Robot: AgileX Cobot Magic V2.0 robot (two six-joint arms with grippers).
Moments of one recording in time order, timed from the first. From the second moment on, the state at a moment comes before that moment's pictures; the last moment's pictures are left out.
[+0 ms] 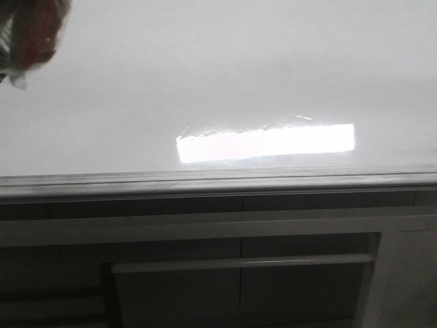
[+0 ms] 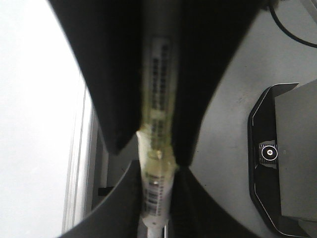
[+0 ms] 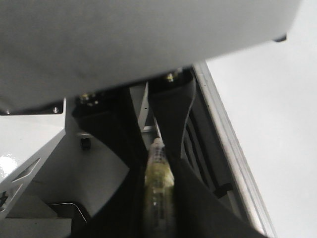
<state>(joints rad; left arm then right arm) -0.95 0.91 -0.85 -0.13 0.87 0.74 1.12 1.22 -1.03 0.17 0.45 -0.50</state>
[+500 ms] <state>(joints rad) -0.95 0.63 -0.89 -0.04 0.78 0.39 0.88 1.15 -1.03 0.18 0.50 -0.49</state>
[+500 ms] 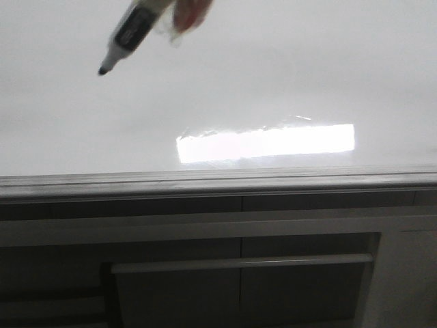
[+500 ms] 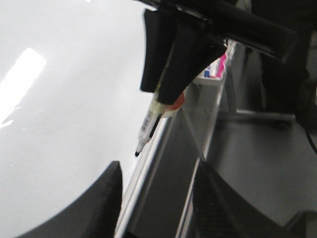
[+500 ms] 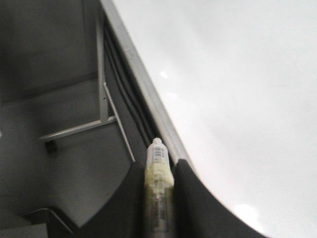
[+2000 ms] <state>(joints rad) -0.93 0.15 -0.53 0.67 0.60 -0.64 0.69 1.33 -0.85 0.36 -0.13 -0.48</state>
